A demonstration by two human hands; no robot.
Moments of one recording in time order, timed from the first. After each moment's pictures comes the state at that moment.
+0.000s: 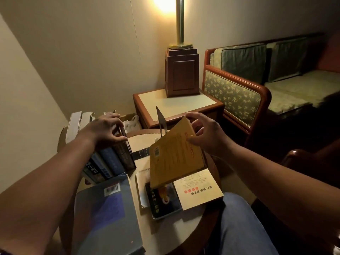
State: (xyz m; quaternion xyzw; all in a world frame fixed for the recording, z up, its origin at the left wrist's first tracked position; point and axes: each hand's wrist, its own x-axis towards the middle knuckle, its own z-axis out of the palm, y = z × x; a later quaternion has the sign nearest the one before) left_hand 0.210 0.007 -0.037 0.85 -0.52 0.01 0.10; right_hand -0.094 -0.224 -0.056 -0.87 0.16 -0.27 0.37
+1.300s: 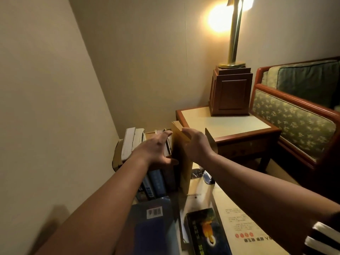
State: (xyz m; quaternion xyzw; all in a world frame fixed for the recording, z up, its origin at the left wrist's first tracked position) left_hand 0.202 0.005 -0.035 0.88 -0.47 0.00 0.12; right_hand 0.100 -0.151 -0.049 -0.87 0.12 -0.27 0.40
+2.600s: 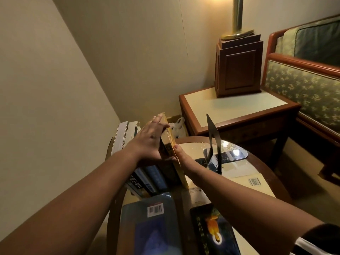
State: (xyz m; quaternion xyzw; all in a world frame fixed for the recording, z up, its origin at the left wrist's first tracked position) left_hand 0.212 -0.001 -0.037 0.86 -0.51 0.02 0.08; right_hand 0.105 -0.129 -0.134 -0.65 0.09 0.03 0.75
